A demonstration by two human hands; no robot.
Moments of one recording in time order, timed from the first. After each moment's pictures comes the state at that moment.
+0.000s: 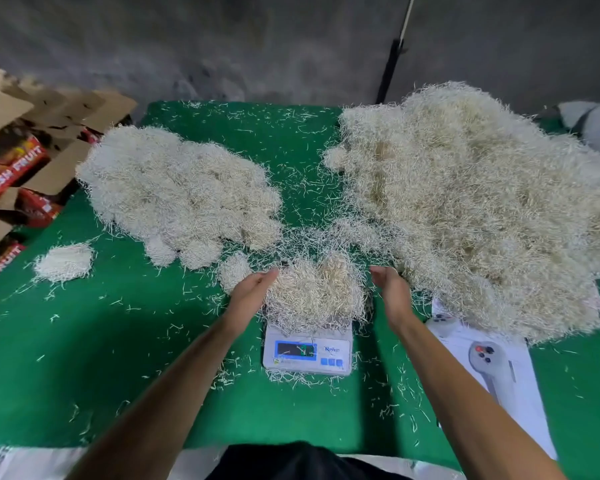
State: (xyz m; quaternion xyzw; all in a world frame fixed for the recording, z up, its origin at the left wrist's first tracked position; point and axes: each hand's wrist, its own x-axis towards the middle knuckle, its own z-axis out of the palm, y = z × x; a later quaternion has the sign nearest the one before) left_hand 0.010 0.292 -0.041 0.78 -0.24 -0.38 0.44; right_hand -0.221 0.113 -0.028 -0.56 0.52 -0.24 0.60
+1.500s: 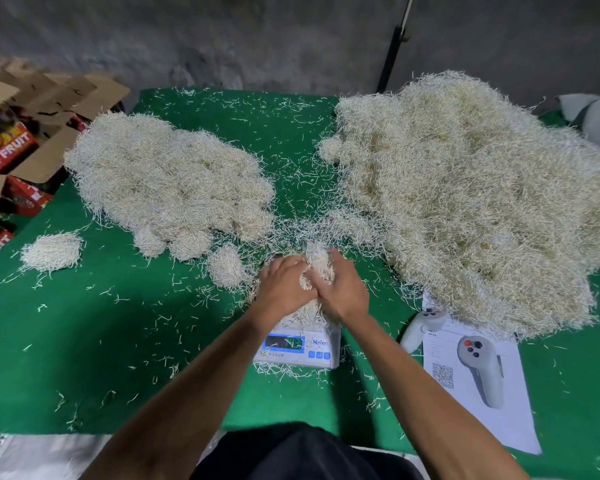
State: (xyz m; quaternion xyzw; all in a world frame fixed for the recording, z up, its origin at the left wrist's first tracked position) left_hand -0.046 0.219 -0.051 0.84 -0.50 -0.15 0.14; right_hand -0.174 0.142 -0.048 -0.82 0.46 -0.14 0.32
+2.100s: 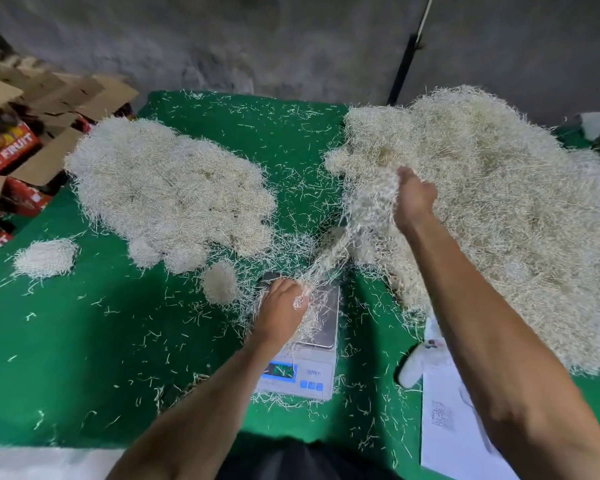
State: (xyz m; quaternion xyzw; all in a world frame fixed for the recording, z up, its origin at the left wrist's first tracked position) left_hand -0.045 0.212 -0.086 0.83 -0.48 -0.10 0.28; right_hand -0.136 -0.046 0.095 -0.47 0.48 -0.40 0.62
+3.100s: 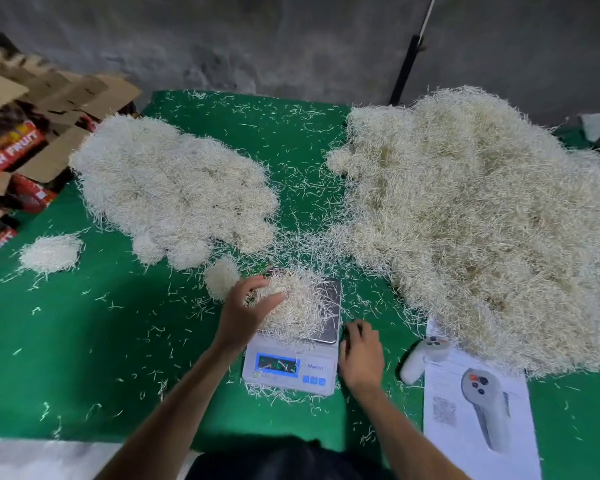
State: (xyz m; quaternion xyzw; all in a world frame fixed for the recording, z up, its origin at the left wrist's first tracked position) left_hand -0.021 0.281 -0.051 0.78 -0.34 -0.18 0.50; right_hand -0.244 0.149 -0.146 -0.83 0.50 -0.07 0.24
